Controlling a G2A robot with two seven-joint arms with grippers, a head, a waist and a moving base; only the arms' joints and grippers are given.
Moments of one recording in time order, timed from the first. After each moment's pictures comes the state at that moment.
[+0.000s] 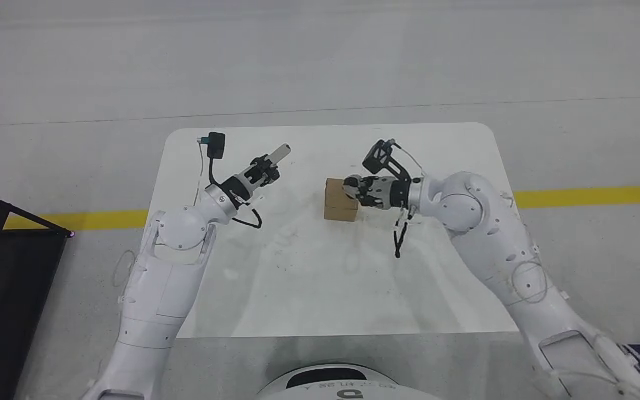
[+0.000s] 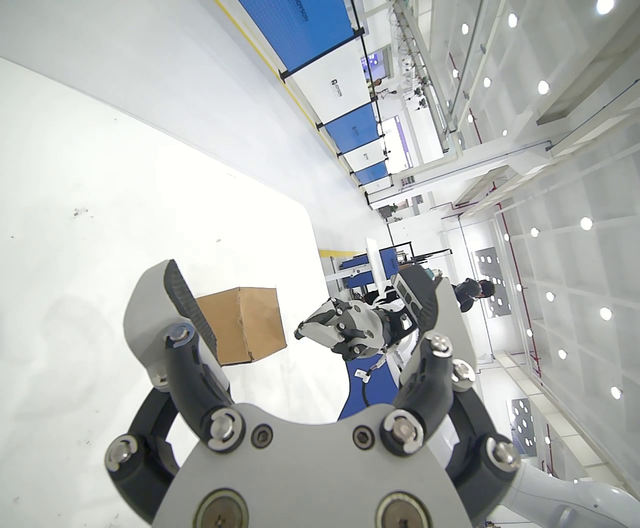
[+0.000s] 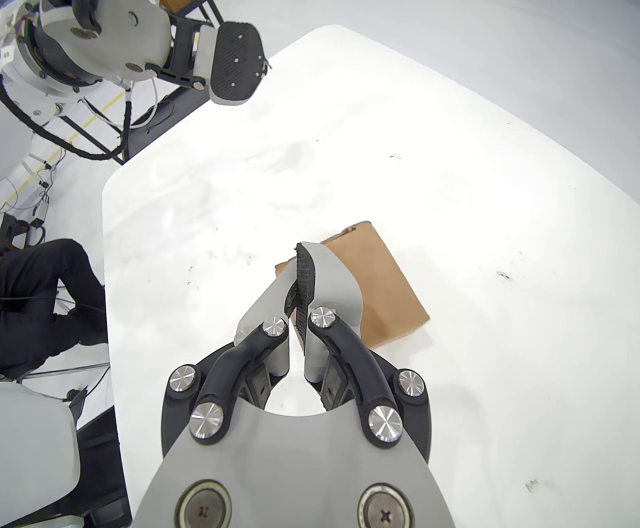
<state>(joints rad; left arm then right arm) 1.30 -1.27 -1.36 -1.59 0.09 -0.08 -0.61 -1.06 -1.11 1.07 -1.40 -0.59 -0.67 0.66</state>
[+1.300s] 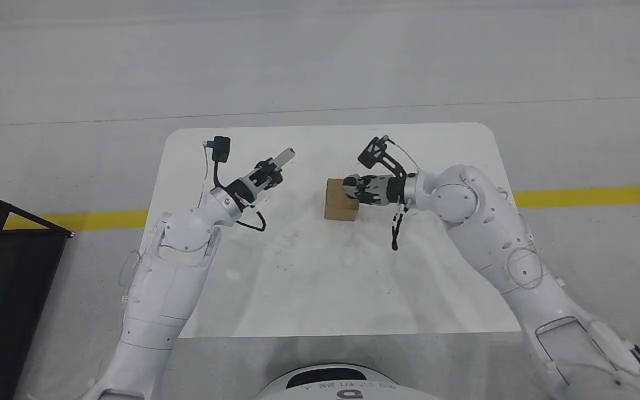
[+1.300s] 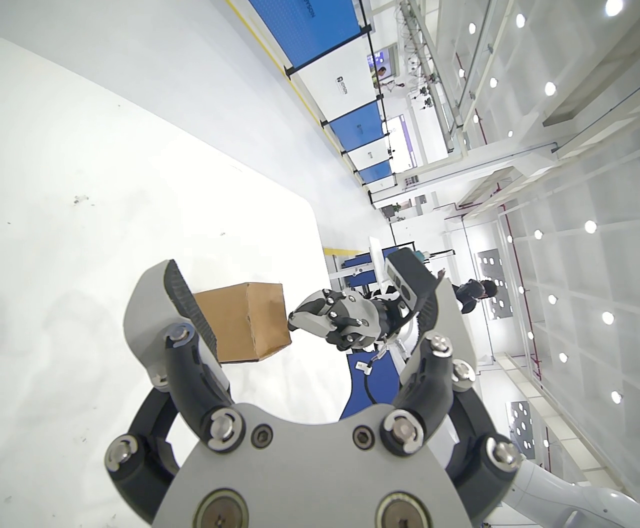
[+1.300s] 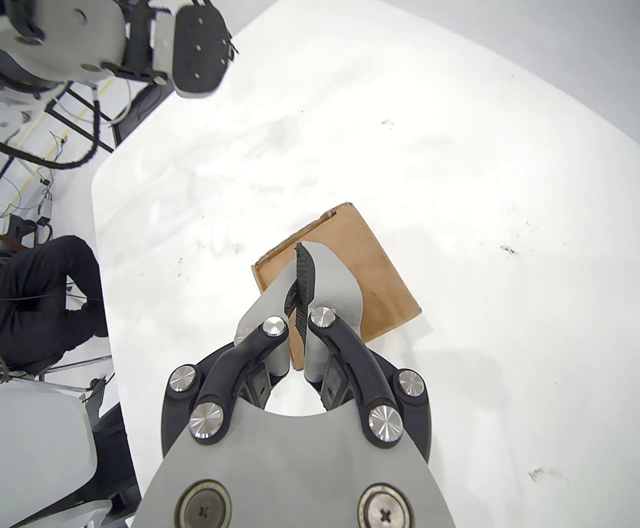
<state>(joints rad) 1.30 -1.27 -1.32 -1.57 0.09 -0.07 -0.58 -0.98 -1.12 1.01 -1.31 -0.52 -0.63 0.71</state>
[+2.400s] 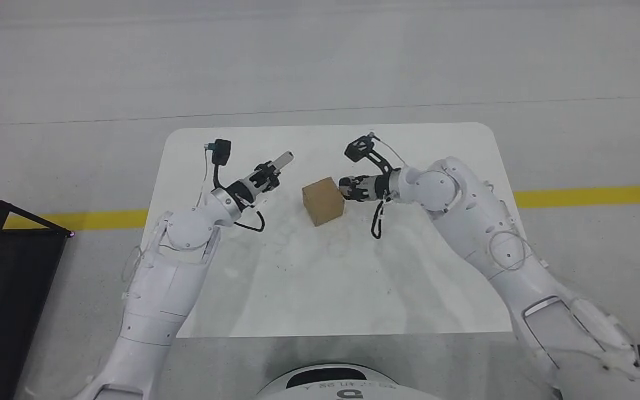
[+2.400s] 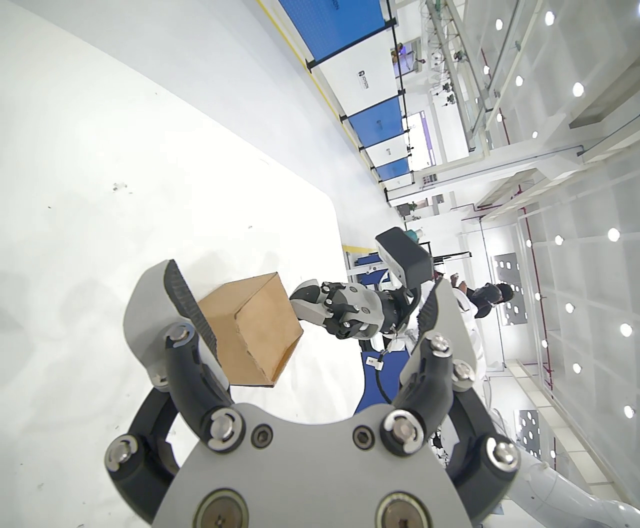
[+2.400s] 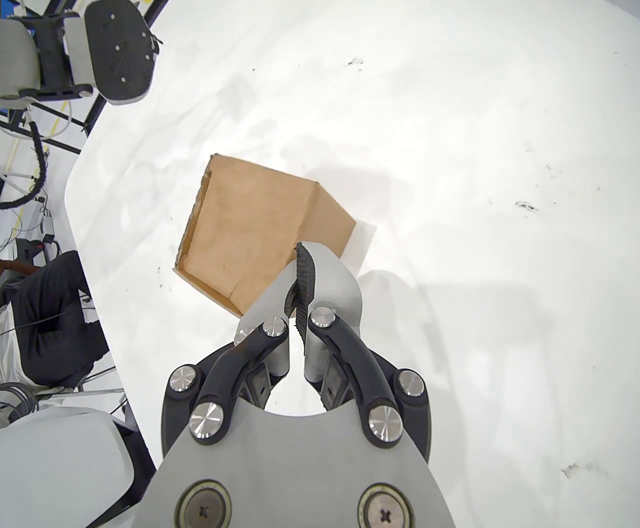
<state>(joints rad) 1.27 -1.25 -1.31 -1.51 0.11 -0.04 -0.58 -0.85 -1.17 0.87 -1.17 -0.47 -0.43 0.82</state>
